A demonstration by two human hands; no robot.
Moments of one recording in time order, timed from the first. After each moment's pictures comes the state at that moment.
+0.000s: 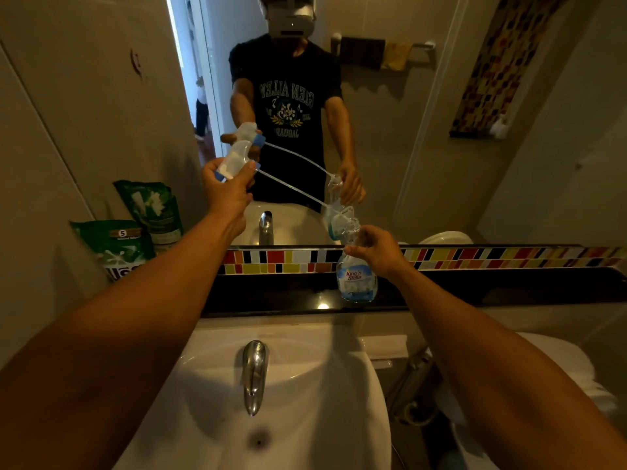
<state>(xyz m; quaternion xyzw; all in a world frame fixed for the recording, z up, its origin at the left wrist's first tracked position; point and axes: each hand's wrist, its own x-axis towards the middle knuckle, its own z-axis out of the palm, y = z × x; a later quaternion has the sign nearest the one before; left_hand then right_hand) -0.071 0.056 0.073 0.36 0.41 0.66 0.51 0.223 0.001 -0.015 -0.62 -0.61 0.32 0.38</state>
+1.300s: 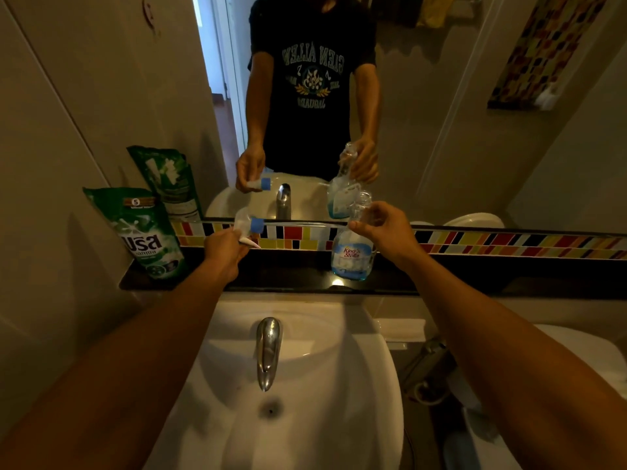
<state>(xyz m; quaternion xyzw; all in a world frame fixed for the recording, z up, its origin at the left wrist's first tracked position) -0.110 0.034 -0.060 0.18 0.60 0.57 0.53 0.195 0.009 -0.022 -0.59 -0.60 0.33 0.43</state>
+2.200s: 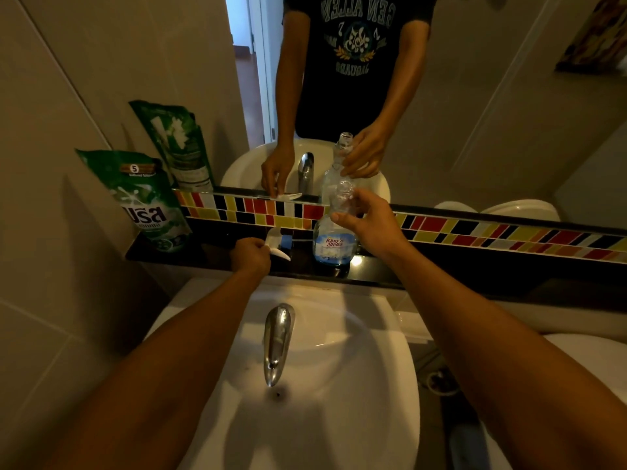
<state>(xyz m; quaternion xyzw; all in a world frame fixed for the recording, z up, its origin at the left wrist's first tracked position) -0.103 0.057 -0.173 0.38 0.77 0.38 0.35 0.133 0.052 -0.060 -0.53 -0.64 0.40 0.39</state>
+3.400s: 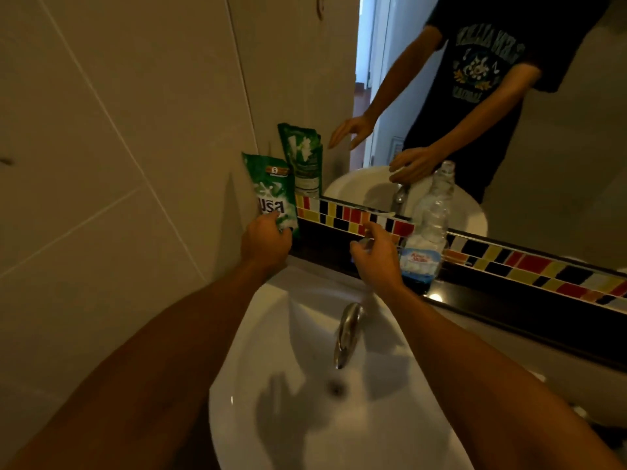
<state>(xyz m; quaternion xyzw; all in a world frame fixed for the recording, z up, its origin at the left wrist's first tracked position) -0.209 -0.059 -0.054 0.47 0.82 0.31 0.09 0.002 -0.007 -0.095 -0.53 -0.66 0.37 0.38</state>
